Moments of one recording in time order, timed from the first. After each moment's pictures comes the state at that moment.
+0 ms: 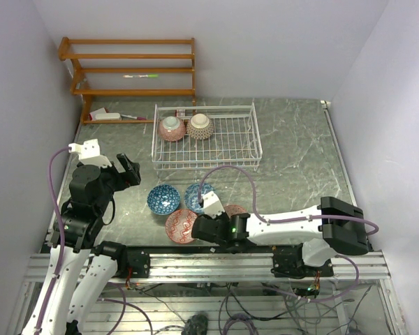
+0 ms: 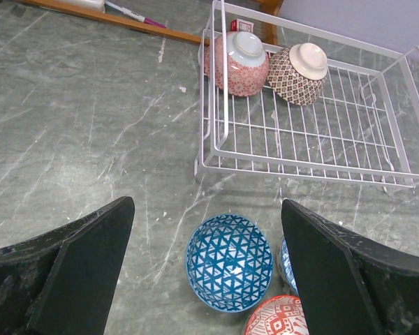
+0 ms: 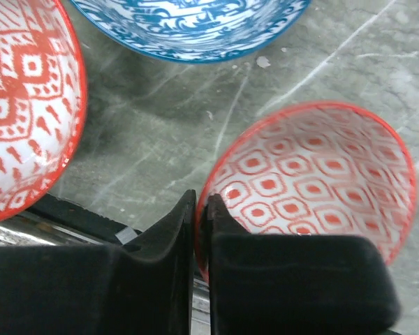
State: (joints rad) left arm -0.22 0.53 0.80 -0.58 -0.15 -0.37; right arm 1.41 1.55 0.89 -0.55 0.57 0.74
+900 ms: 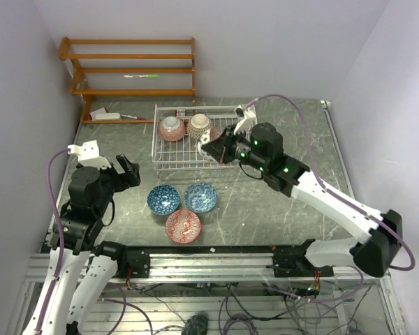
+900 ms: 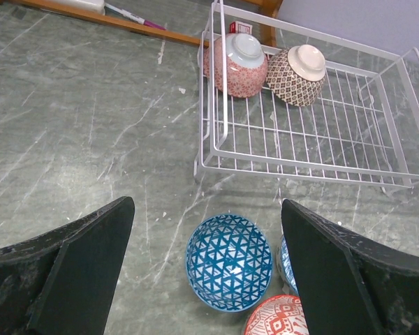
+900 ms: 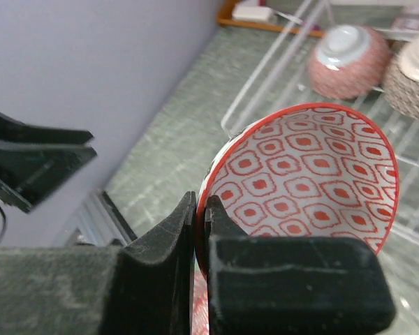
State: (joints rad) left arm -0.22 0.51 0.80 -0.58 -0.15 -0.37; right arm 0.81 1.24 1.11 -0.08 -0.04 0.52
